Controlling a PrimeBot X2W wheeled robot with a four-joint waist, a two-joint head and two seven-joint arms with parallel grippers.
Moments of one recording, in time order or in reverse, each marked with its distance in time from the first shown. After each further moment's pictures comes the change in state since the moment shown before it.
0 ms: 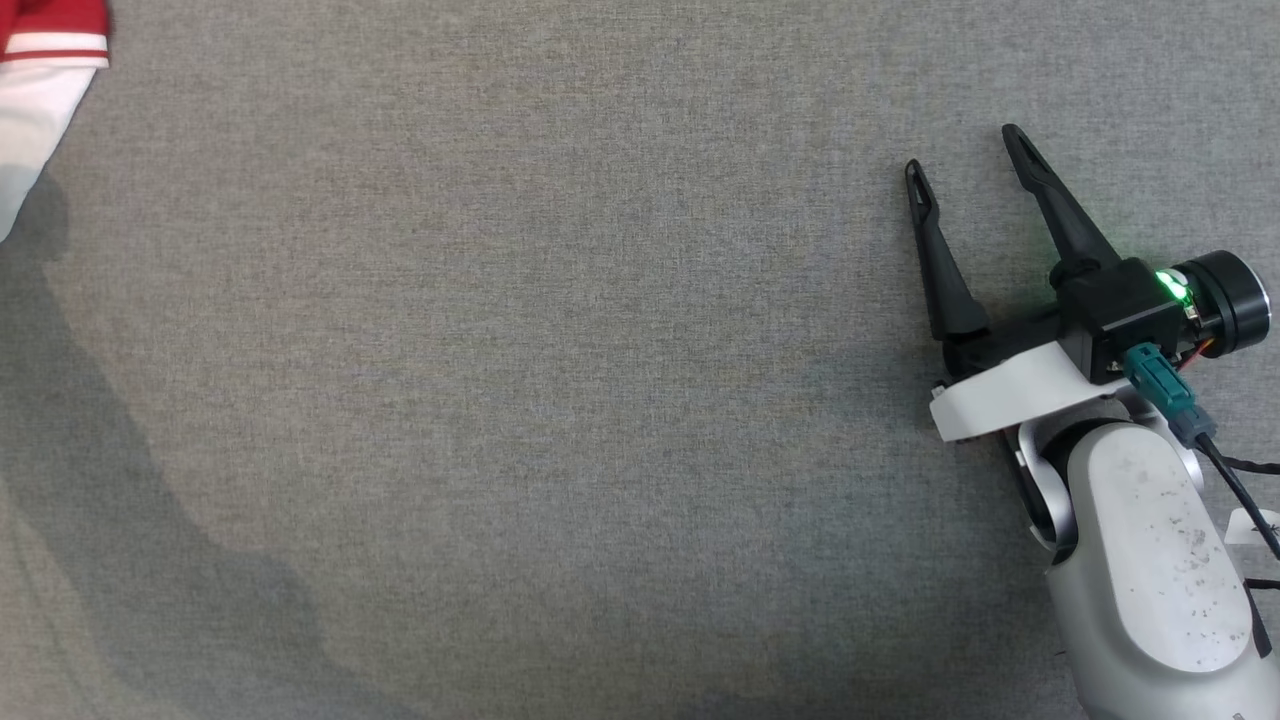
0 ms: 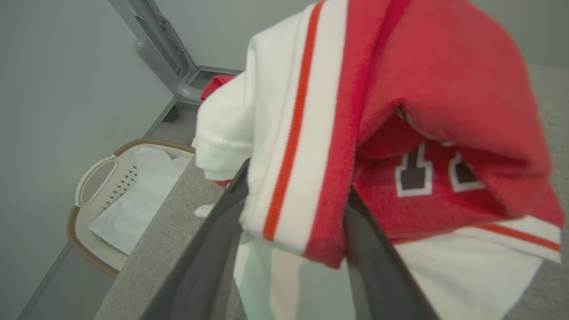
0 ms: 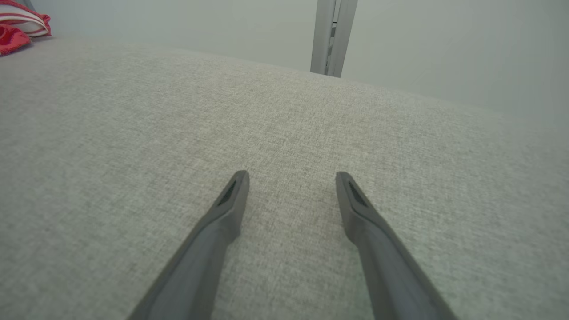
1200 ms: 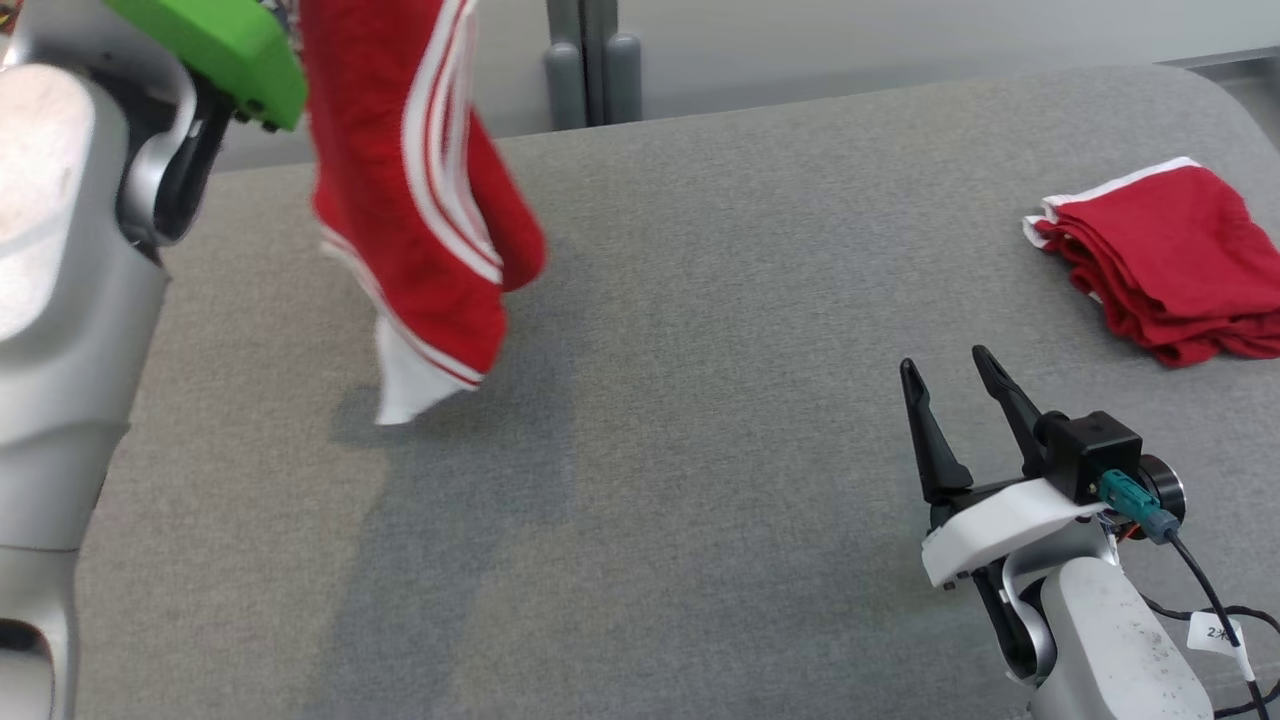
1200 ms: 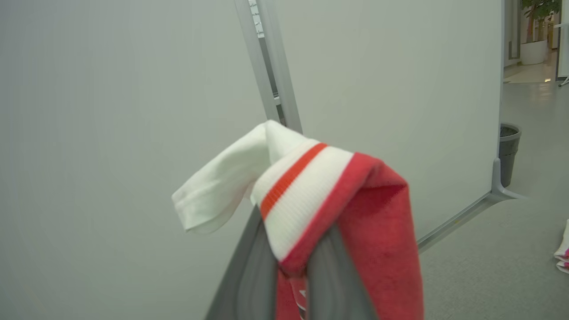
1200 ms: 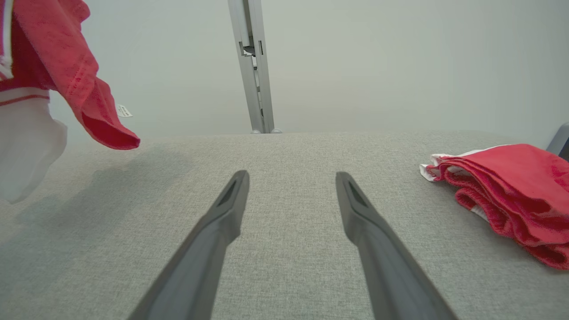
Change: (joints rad) left arm -0.020 -0.058 -0.429 -0.646 -0.054 -0.022 0.094; right arm 0.141 -0.002 0.010 0.338 0.250 0.000 -0.142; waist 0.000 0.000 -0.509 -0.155
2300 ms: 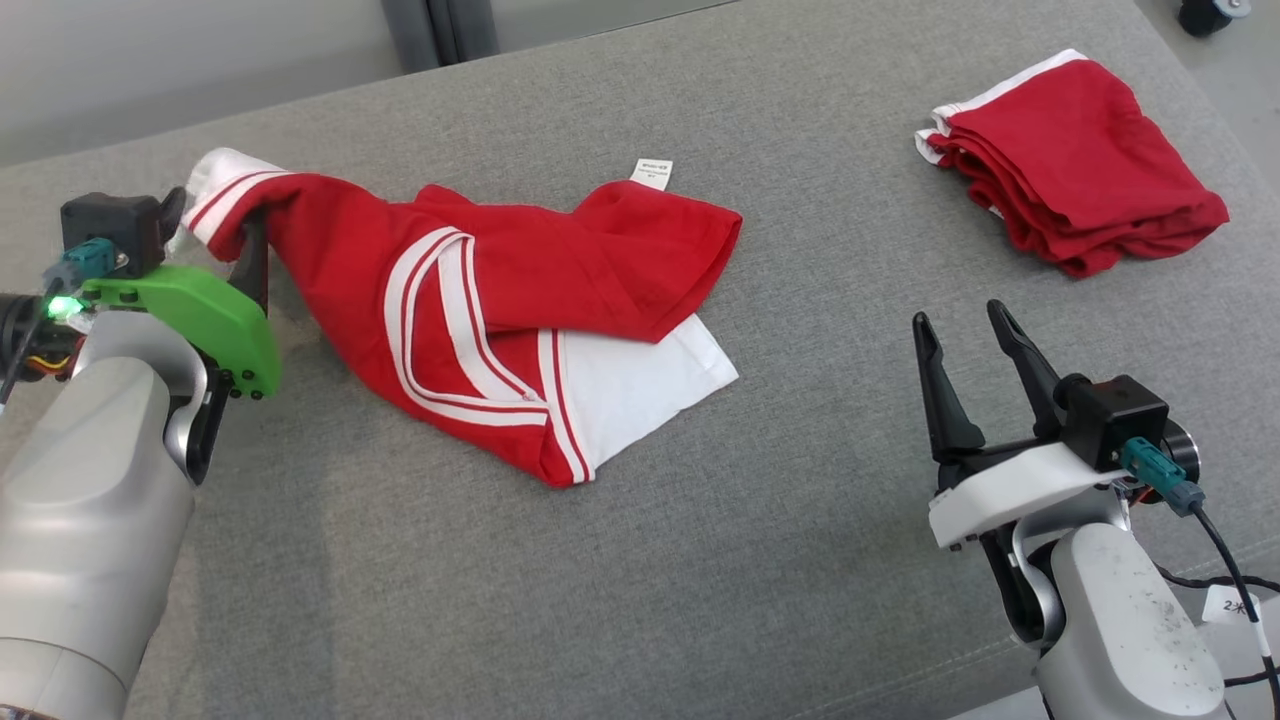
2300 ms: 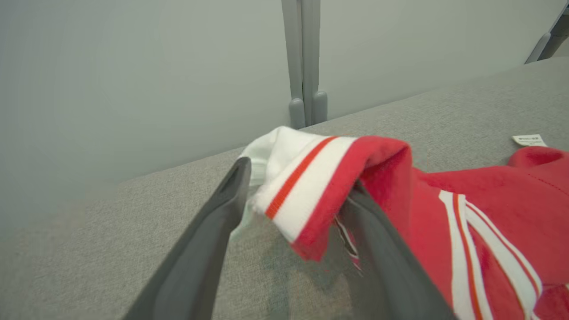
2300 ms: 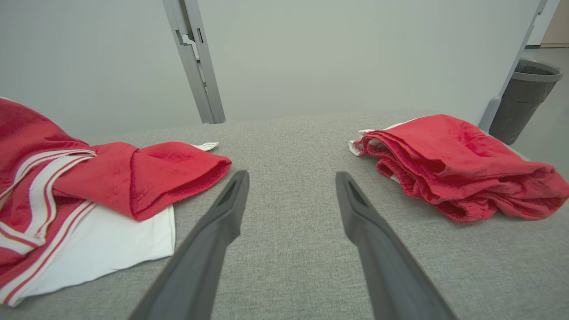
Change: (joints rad) left arm 0.209 -0.053 -0.067 0.536 -0.064 0.010 -0.225; right arm -0.041 0.000 -0.015 -0.038 0.023 0.000 0.000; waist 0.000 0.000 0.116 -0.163
